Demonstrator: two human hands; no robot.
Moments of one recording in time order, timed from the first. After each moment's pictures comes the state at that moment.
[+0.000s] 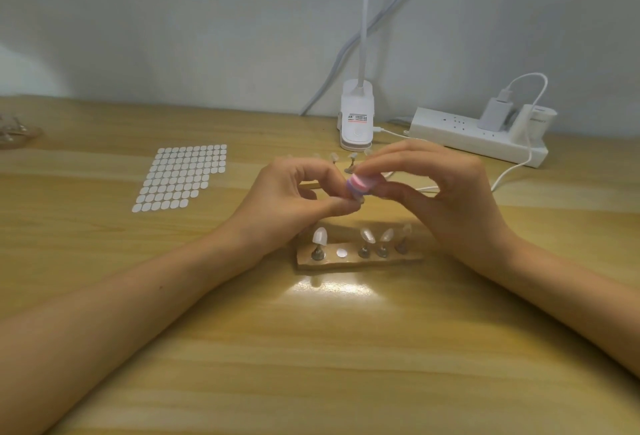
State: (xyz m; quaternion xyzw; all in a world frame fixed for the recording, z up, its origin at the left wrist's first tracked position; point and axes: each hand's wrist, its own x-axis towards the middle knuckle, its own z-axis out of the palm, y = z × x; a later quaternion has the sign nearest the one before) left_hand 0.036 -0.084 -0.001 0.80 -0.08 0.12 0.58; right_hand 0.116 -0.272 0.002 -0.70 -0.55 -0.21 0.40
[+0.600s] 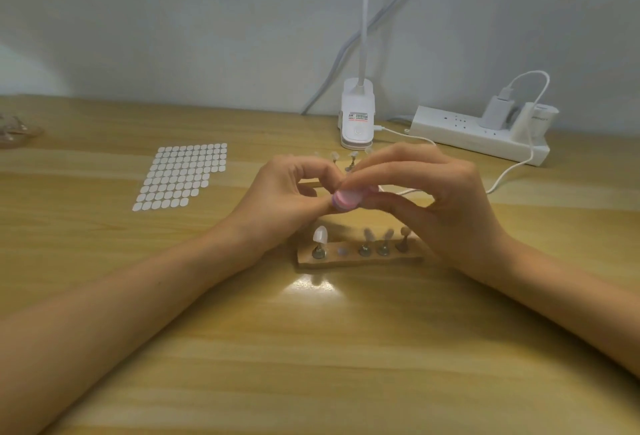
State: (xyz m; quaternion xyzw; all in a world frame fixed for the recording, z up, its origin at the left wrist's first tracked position) left_hand 0.036 -0.085 0.001 0.80 -0.07 0.12 0.59; right_hand 0.114 -0.268 0.001 -0.69 -0.57 -0.22 0.39
